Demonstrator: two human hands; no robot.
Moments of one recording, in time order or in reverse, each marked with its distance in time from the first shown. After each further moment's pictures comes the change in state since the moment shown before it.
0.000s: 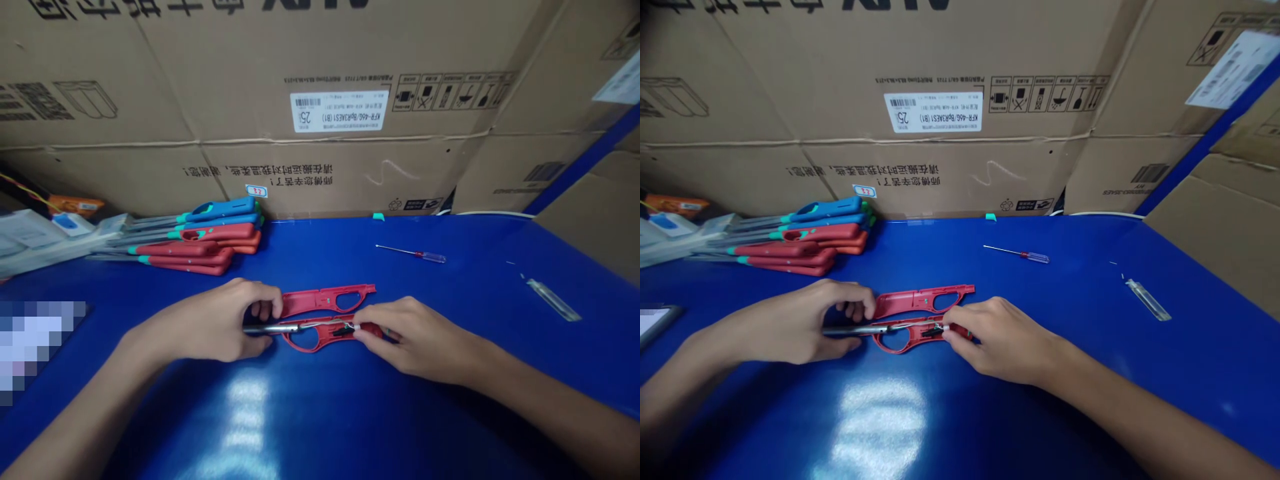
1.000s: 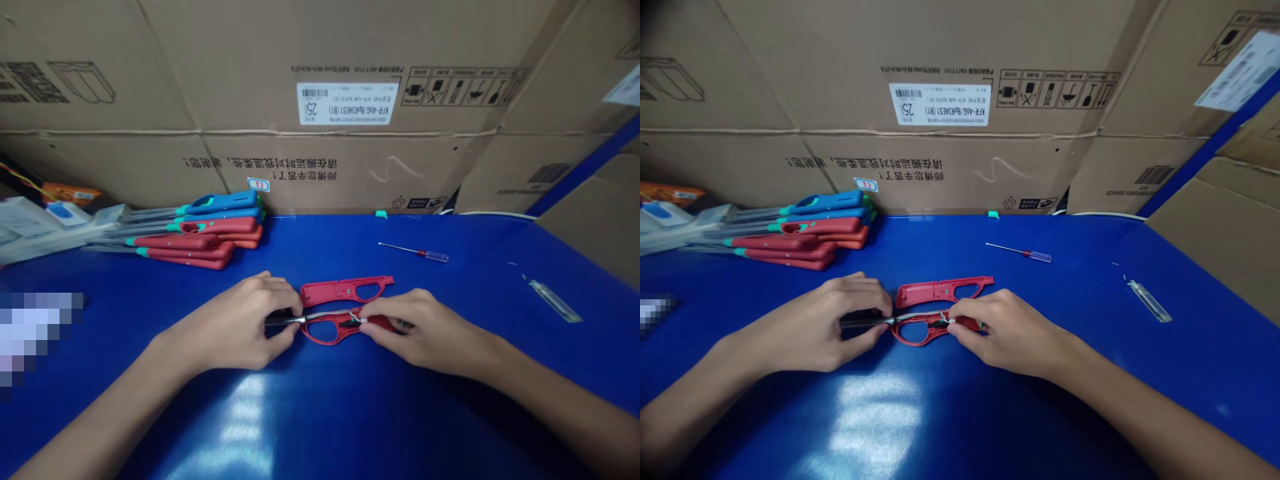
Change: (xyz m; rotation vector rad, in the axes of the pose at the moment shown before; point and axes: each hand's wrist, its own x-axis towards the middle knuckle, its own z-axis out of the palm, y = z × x) left_hand 0.009 0.025 0.013 0.079 0.182 0.215; right_hand 0.001 0.003 -0.007 0.051 0.084 -0.029
